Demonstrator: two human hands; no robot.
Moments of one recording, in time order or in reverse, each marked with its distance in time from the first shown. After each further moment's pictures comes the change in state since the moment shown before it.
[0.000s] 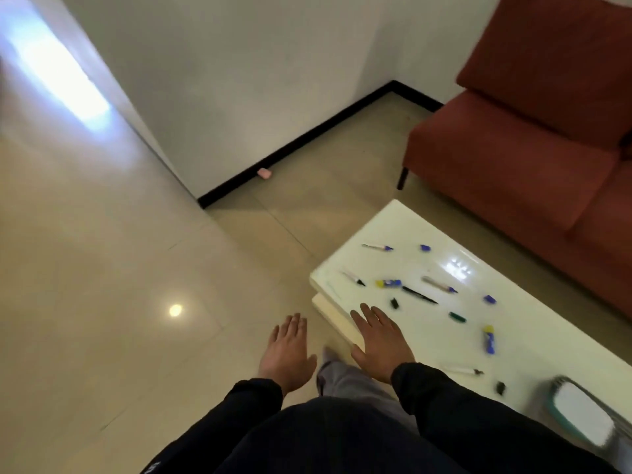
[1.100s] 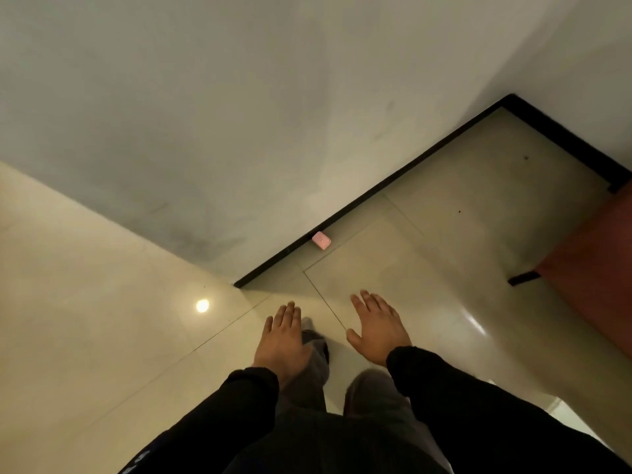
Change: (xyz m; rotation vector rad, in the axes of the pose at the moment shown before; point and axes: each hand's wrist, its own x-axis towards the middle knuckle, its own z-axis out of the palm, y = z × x) left_hand 0.631 -0.364 -0.355 -0.076 -0.089 -0.167; right_hand 0.801 -0.174 -0.208 0.013 -0.109 -0.064
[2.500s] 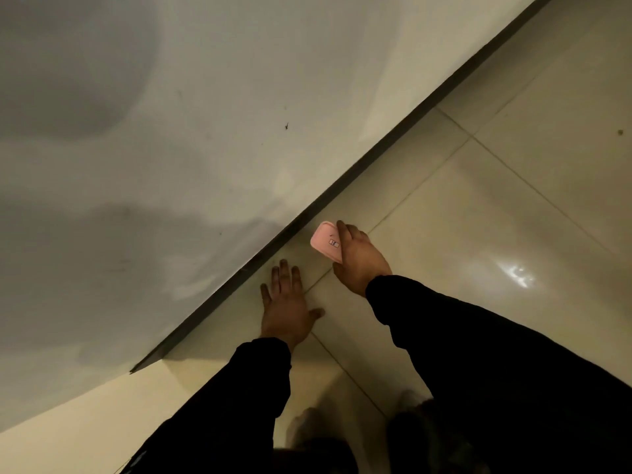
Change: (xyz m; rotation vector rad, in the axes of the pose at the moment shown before) left_hand 0.600 -0.141 0.279 0.111 -0.072 -0.109; right_hand 0.601 0.156 0.305 0.245 0.052 0.080
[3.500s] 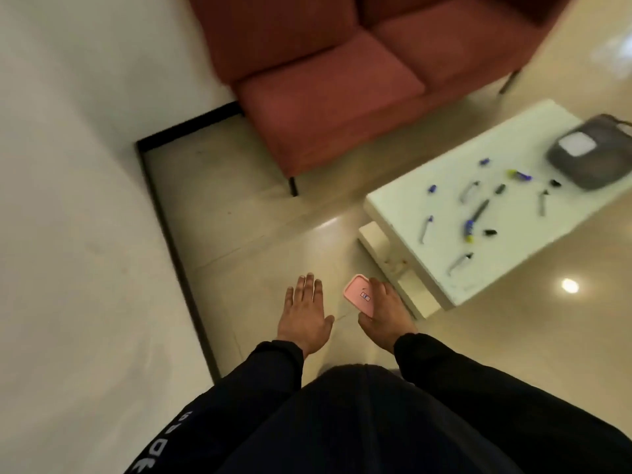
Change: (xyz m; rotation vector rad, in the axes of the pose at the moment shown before) left_hand -0.646 0.174 -0.346 0.788 0.003 1.388; right_hand -0.774 -0.281 -0.252 0.640 0.879 1.117
